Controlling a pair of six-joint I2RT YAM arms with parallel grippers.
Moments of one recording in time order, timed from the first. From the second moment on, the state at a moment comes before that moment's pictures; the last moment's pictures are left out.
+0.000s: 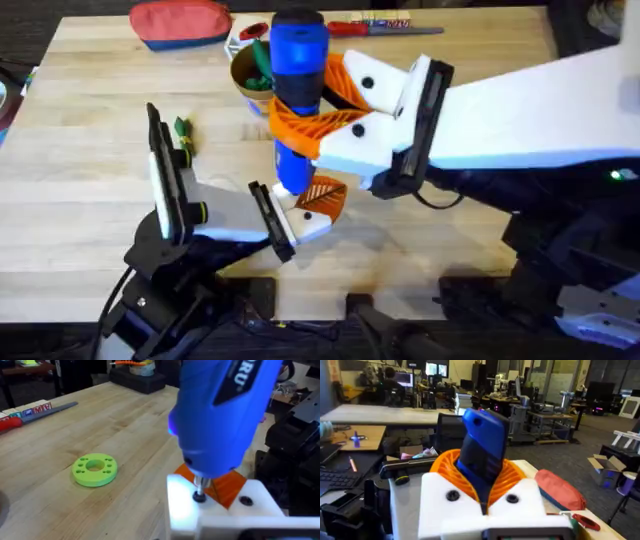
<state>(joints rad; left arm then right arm) -0.54 0.01 0.01 -0.06 0.58 -0.10 0.92 0.96 0.54 0.67 -0.29 -0.05</state>
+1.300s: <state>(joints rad) -0.55 0.01 0.01 -0.05 0.58 -0.10 0.41 1.18 0.76 0.24 0.01 -0.51</state>
